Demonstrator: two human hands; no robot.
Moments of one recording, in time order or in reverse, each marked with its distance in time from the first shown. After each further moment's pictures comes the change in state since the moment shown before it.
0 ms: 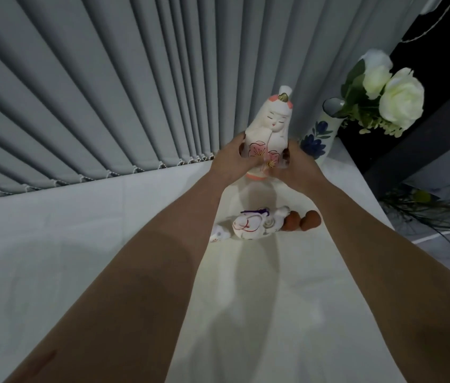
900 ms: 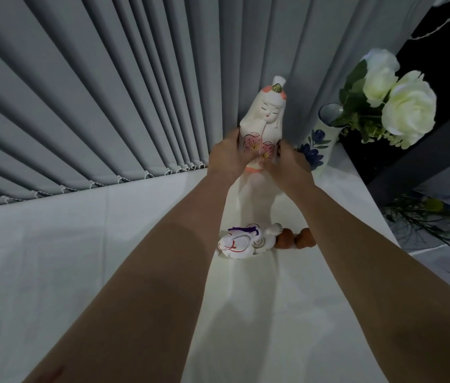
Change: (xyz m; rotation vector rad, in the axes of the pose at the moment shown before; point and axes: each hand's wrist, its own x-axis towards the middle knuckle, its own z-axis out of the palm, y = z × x) left_hand 0.047 0.011 0.024 0.259 0.211 -0.008; right_hand 0.058 0.023 0.011 -0.235 0.137 0.036
